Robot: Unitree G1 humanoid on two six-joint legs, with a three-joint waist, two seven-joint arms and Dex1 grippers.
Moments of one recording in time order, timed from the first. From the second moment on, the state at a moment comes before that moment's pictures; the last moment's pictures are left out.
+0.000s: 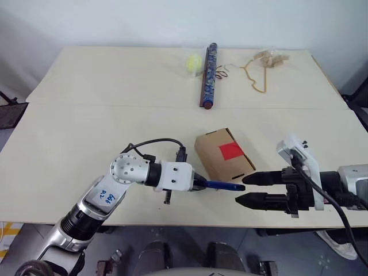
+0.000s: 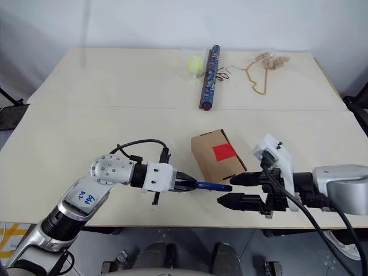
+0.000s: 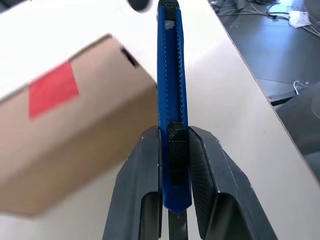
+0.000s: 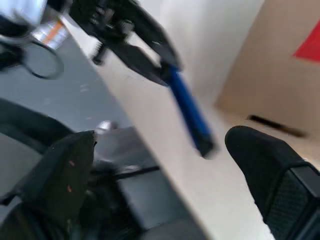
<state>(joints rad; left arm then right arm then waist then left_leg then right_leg) -0.51 0.58 -0.40 -0.37 -0.11 0.25 -1.00 -0.28 -1.33 -0.15 -0.51 1.90 1.13 0.24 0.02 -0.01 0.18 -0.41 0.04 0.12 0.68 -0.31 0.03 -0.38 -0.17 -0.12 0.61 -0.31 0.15</state>
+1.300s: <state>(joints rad) -0.54 0.49 -0.44 -0.35 -0.05 0.24 -1.00 -0.43 -1.18 0.12 -0.35 1.96 1.14 0.02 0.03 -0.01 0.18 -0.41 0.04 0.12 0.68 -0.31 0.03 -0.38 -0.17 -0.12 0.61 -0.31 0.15</state>
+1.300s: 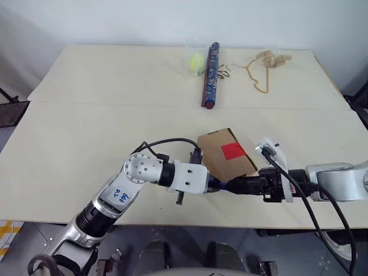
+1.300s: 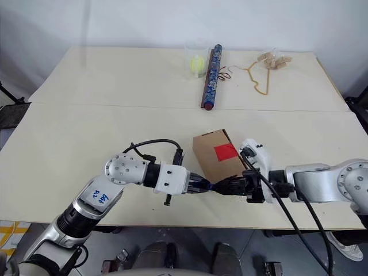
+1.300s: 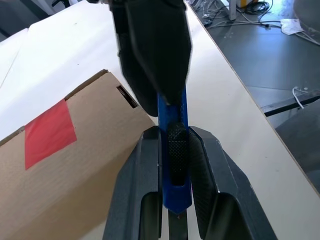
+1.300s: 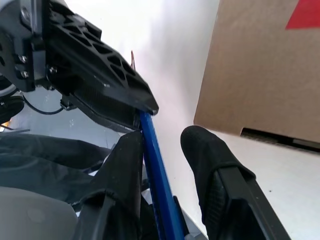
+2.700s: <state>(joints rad) -0.55 0.48 -0.44 -0.33 -0.04 0.24 -0.99 -0.40 -1.11 0.08 -0.30 1.98 1.16 0.01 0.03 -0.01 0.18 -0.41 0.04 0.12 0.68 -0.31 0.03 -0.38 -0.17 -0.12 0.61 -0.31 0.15</state>
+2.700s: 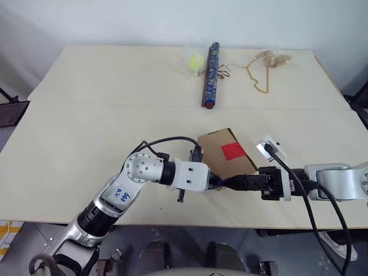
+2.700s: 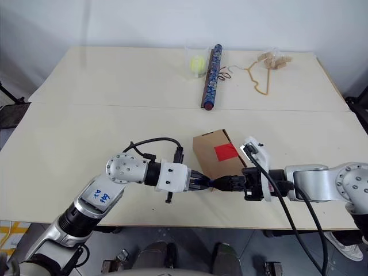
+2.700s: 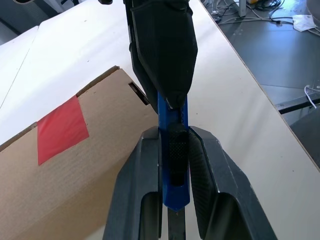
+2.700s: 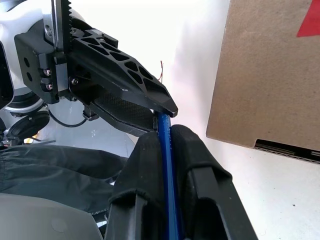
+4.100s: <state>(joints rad) -0.77 0.36 -0.19 0.10 -0.36 0.44 -1.04 0.26 -1.29 -0.93 -0.37 1.81 1.28 0.17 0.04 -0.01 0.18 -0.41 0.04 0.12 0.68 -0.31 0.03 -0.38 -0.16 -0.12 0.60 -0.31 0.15</state>
